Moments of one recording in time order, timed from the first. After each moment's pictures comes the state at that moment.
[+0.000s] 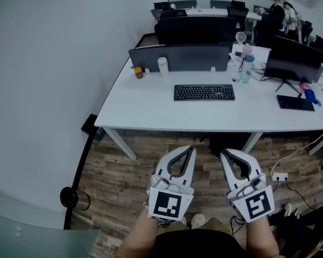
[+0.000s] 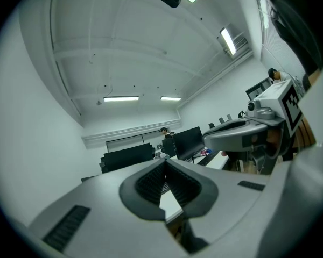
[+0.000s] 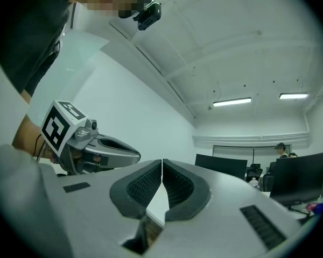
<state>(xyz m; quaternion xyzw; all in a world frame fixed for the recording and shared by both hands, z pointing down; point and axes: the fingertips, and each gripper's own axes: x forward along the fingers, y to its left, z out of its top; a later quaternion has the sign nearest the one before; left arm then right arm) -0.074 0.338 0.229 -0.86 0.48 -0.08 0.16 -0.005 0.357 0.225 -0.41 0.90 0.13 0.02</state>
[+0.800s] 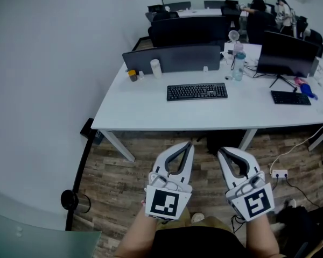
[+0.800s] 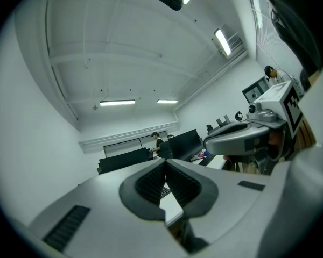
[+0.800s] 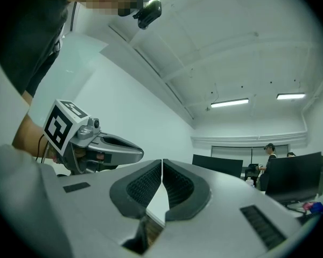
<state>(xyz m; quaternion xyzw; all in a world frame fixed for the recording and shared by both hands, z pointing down) -0.029 0.350 0.221 -0.86 0.47 -0.08 0.18 0.036 0.373 0.226 -0.42 0.90 0.13 0.03</state>
